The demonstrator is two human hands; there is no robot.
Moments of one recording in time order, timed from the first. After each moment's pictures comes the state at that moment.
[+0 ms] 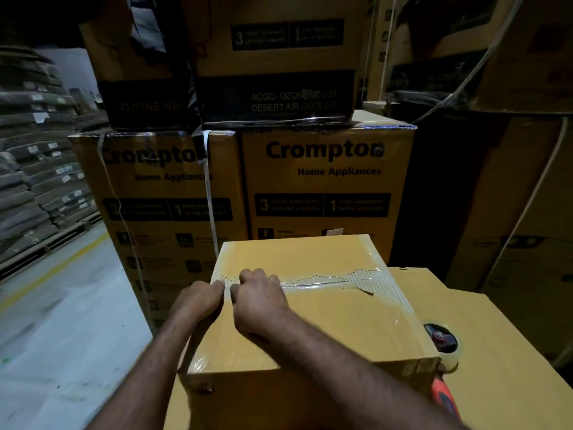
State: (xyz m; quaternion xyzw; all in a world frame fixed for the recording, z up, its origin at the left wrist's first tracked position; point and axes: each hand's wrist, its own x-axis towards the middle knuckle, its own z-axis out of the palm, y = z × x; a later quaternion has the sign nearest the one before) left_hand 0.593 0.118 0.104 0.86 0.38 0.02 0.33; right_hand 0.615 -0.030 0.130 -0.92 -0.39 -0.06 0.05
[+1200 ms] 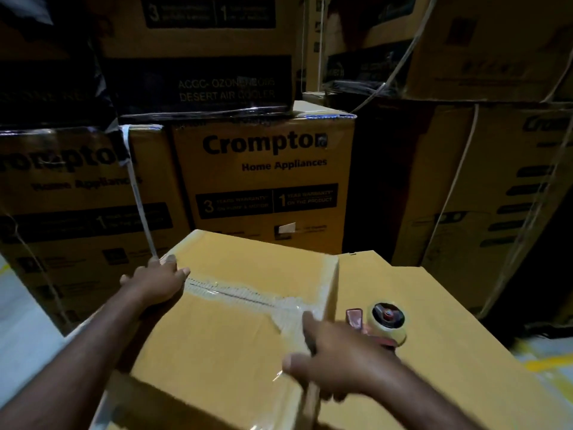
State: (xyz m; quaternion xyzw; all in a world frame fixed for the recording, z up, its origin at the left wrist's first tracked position) left_hand 0.684 0.149 0.120 0.97 0.22 -0.04 0.08; right_hand 0.587 -0.211 0.158 -0.94 -0.14 0.22 0.22
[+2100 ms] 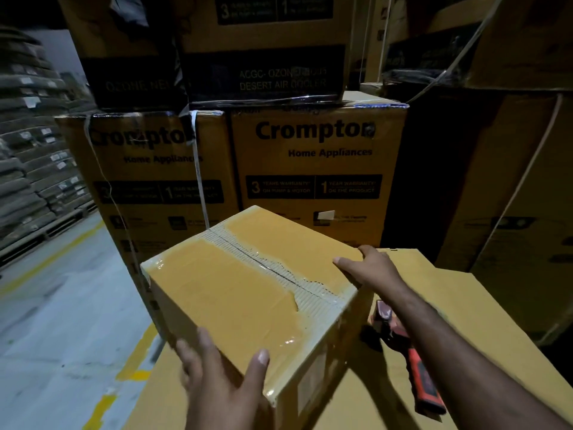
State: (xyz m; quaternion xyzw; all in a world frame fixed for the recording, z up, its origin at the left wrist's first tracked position) left_hand 0.441 -0.069 0.094 0.78 0.40 0.13 0.47; right_hand 0.703 -0.230 0.109 -0.93 -0.04 0.03 0.37
